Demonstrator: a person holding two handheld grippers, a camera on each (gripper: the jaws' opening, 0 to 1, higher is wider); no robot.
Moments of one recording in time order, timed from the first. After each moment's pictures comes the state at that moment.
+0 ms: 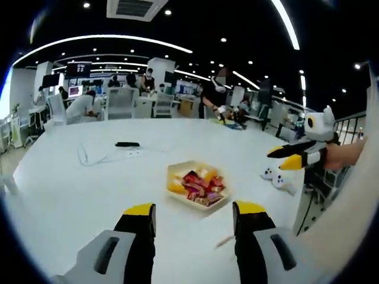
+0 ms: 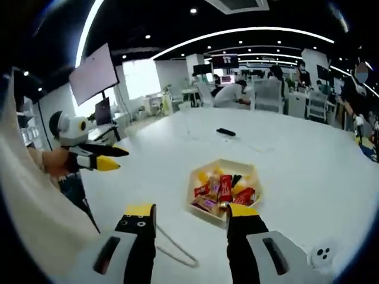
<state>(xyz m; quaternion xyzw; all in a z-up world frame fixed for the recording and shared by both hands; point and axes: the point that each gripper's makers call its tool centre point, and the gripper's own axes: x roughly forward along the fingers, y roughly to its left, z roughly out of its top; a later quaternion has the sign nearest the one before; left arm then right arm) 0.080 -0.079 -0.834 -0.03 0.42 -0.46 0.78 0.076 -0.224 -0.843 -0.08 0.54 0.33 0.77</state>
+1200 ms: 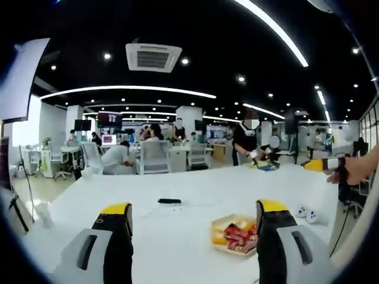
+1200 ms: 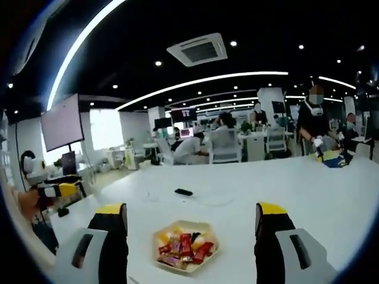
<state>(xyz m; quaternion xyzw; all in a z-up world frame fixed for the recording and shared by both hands) 0.187 0.056 -0.594 -0.02 0.04 -0.20 0.98 0.189 -0.276 -0.594 0.05 0.08 0.17 0.98</state>
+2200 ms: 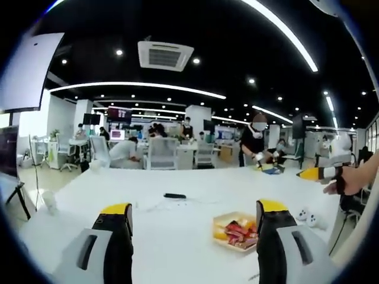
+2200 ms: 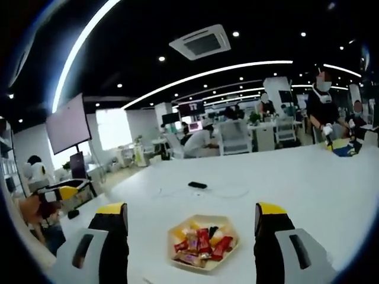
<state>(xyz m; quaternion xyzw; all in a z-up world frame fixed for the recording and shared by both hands) 0.168 0.069 -0.602 -0.04 0.05 -0.18 0.98 0.193 -0.252 -0.617 0.08 0.10 0.20 0.97</state>
